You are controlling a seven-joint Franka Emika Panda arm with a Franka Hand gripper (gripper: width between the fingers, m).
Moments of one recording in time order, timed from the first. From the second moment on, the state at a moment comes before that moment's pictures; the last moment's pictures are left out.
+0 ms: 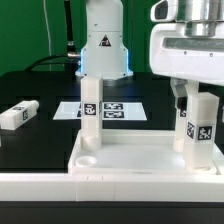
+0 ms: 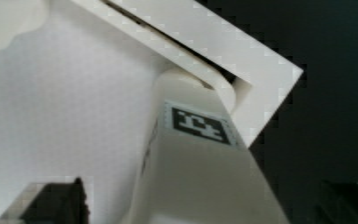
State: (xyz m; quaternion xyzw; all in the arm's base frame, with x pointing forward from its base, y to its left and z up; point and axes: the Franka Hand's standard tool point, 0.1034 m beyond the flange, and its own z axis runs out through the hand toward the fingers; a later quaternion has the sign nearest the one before) arm 0.635 0.101 0.107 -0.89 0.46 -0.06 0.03
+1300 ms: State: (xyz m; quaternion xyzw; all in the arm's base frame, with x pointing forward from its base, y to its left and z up) arm 0.636 0.097 0.108 -0.99 0.08 -0.06 -0.01
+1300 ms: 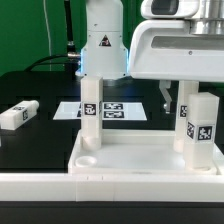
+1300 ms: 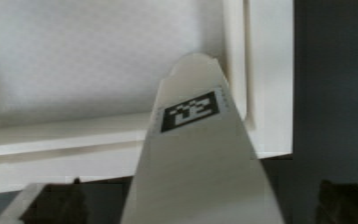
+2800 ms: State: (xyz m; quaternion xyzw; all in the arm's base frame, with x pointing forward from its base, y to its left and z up) arm 0.634 0.096 0.106 -0.92 0.40 -0.06 0.02
